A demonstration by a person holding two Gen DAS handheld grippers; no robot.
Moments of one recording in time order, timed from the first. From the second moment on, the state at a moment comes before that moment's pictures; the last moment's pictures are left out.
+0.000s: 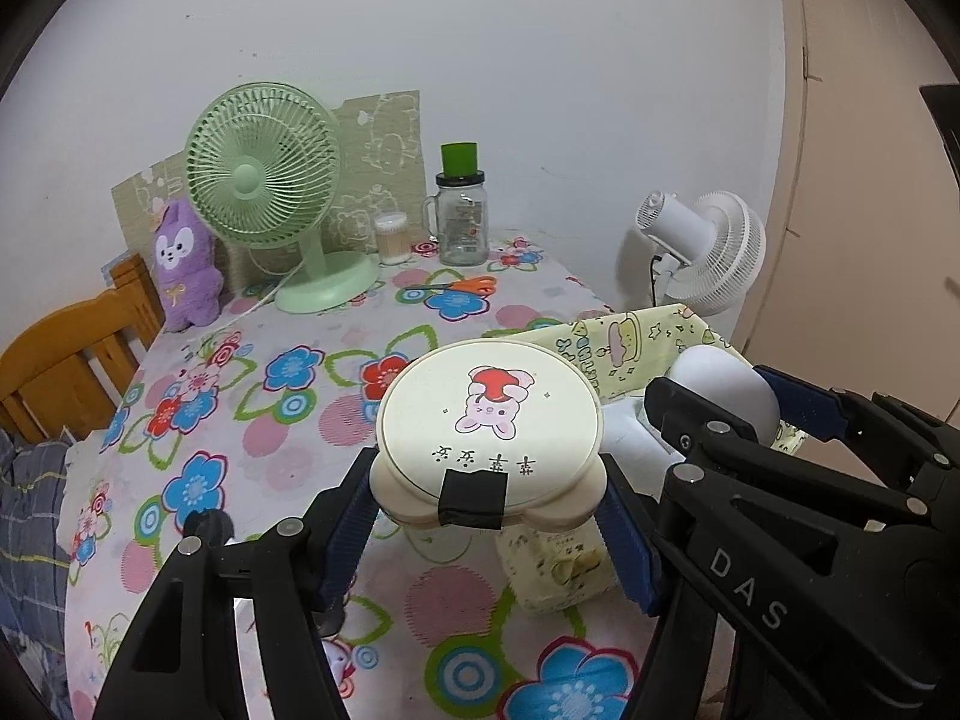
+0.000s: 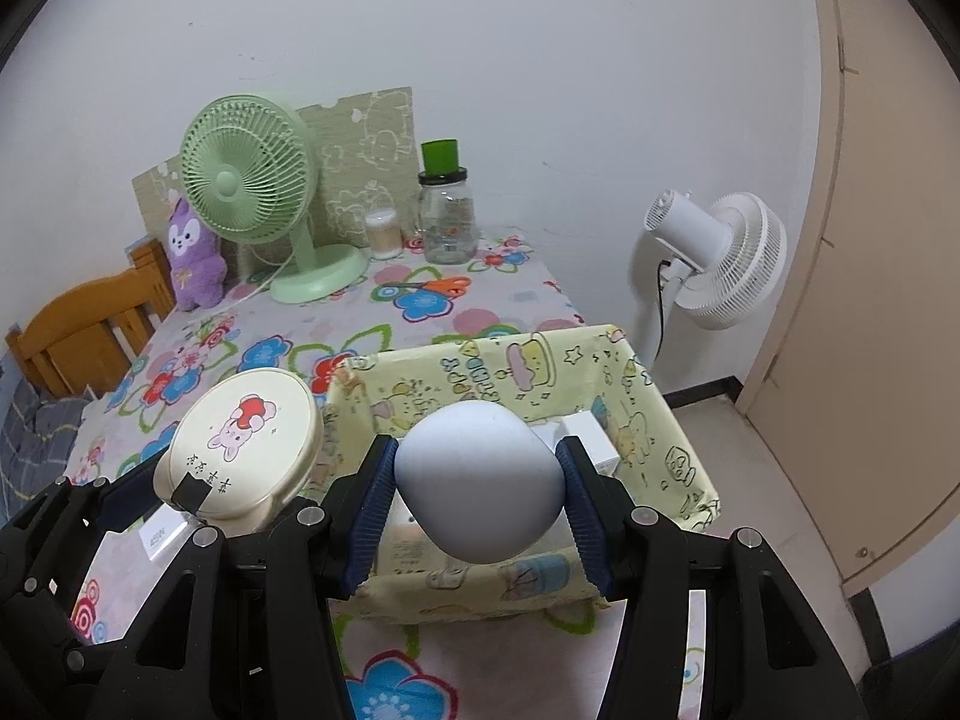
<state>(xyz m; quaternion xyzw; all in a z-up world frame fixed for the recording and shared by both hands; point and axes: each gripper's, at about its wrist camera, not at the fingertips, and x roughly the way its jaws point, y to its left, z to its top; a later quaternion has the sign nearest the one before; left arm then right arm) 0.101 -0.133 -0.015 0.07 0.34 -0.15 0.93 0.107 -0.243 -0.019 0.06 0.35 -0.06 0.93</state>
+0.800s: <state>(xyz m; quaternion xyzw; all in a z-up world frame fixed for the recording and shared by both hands) 0.137 -0.184 -0.038 0.10 0.37 -0.18 0.91 0.136 -0.291 -0.046 0.08 0.38 -0.08 0.92</state>
